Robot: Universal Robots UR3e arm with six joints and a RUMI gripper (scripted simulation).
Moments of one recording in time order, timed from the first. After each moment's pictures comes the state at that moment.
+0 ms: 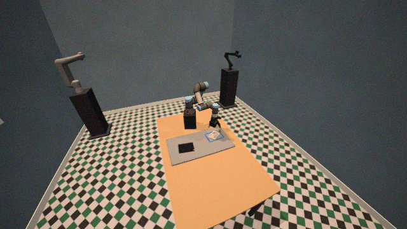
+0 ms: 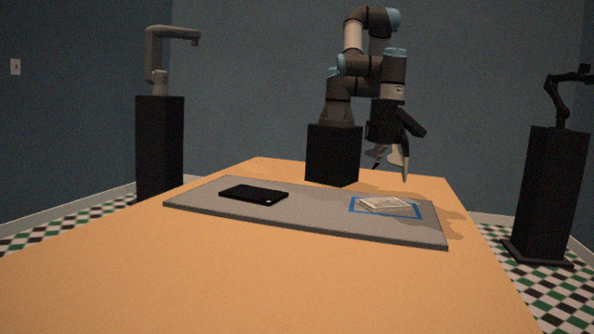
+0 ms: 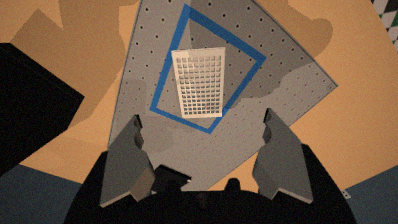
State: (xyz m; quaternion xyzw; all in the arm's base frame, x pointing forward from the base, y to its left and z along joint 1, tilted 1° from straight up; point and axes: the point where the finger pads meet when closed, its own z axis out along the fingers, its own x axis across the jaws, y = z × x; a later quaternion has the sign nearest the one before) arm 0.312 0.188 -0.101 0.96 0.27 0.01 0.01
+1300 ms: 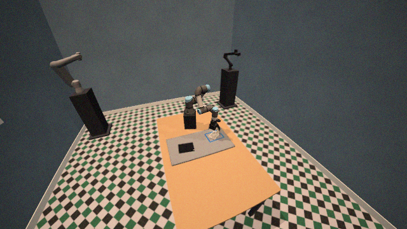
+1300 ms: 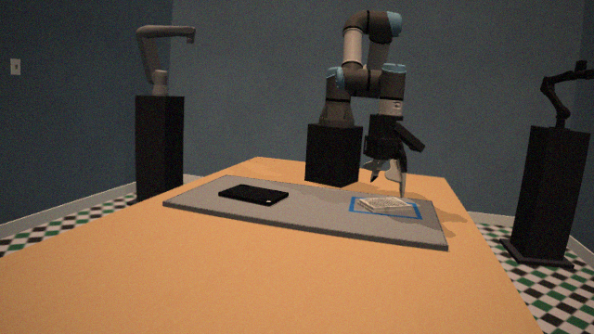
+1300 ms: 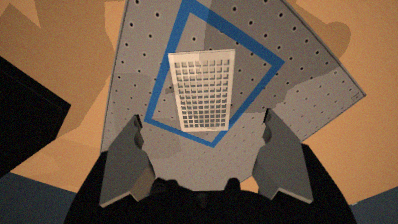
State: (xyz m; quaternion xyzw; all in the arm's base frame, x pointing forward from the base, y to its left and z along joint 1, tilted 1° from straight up) arm 0.309 0.187 -0.142 0.96 0.27 0.00 0.00
